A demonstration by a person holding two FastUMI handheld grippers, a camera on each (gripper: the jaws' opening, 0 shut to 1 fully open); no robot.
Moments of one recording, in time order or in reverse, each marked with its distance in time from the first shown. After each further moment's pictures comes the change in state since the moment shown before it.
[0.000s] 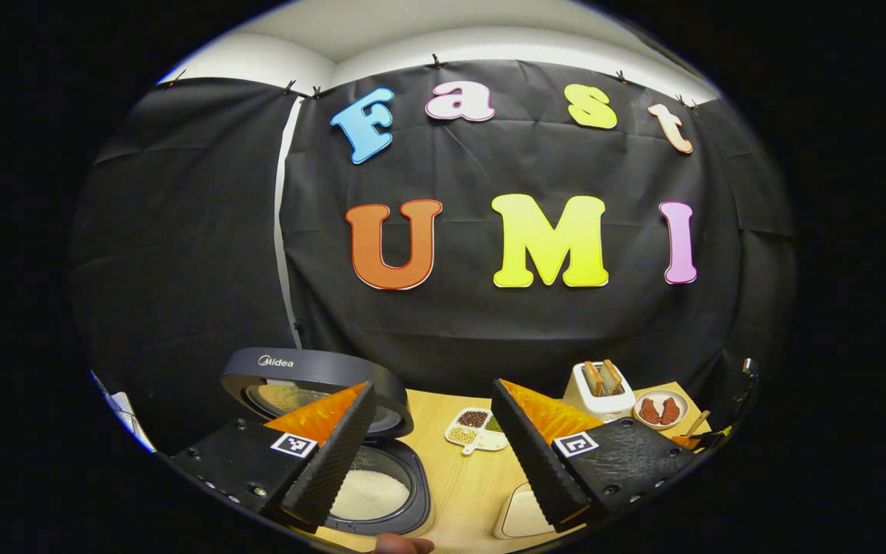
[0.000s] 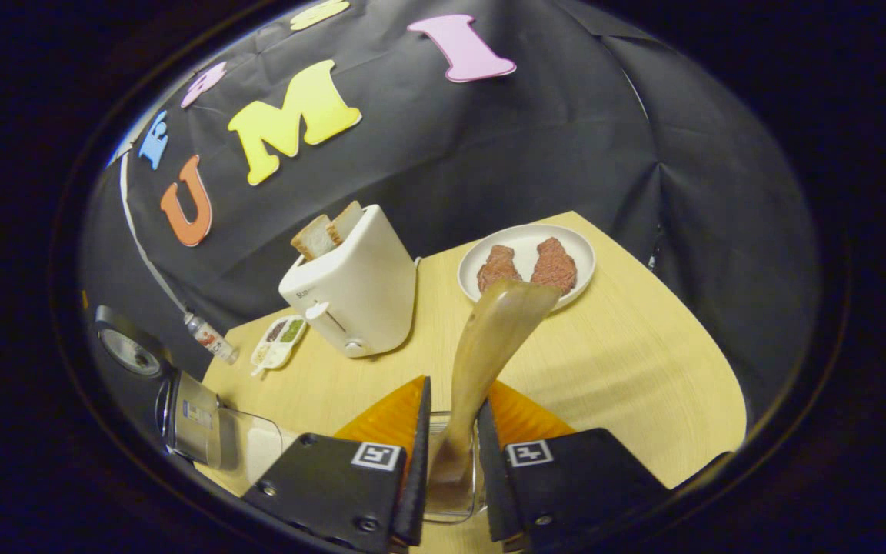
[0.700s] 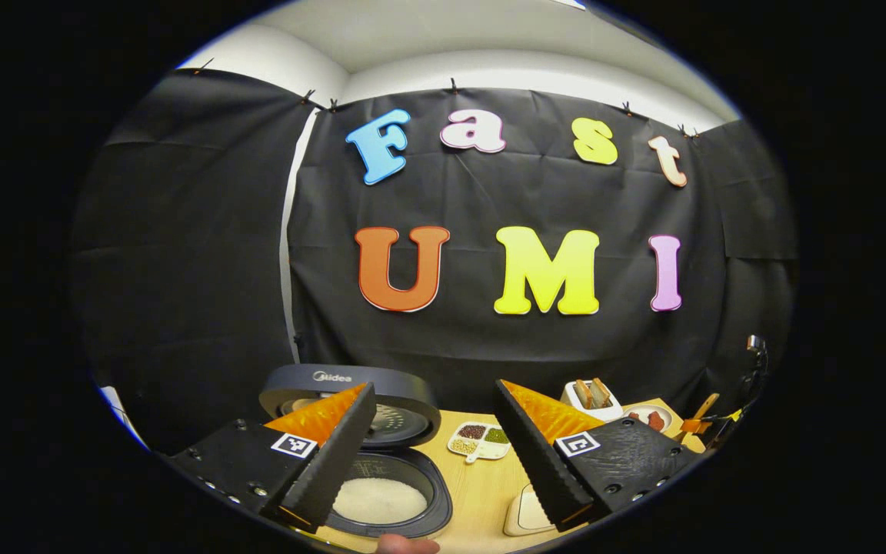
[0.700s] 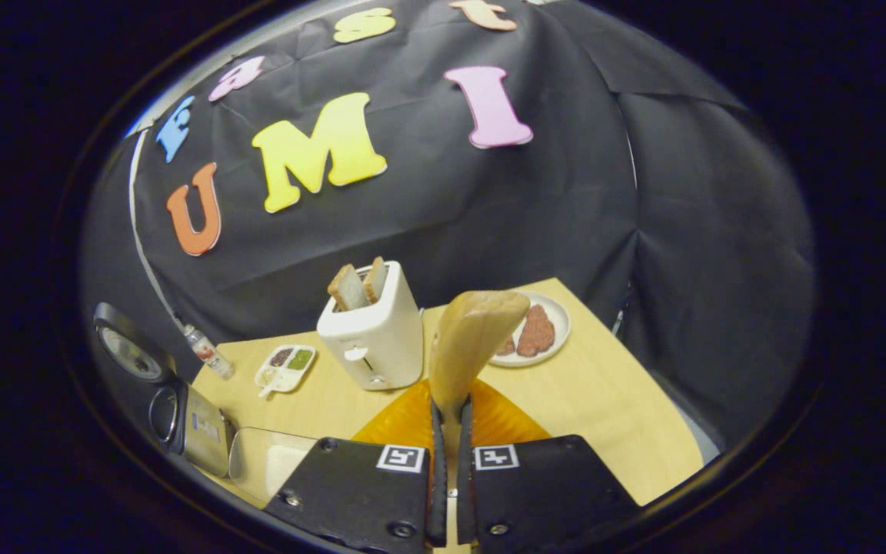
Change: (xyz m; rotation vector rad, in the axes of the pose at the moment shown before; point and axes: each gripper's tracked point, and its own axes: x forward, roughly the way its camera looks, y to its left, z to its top) left arm -0.047 0.058 0.027 -0.059 -0.112 -0.051; right arm -0.090 0.063 0.065 -0.144 -0.201 -0.120
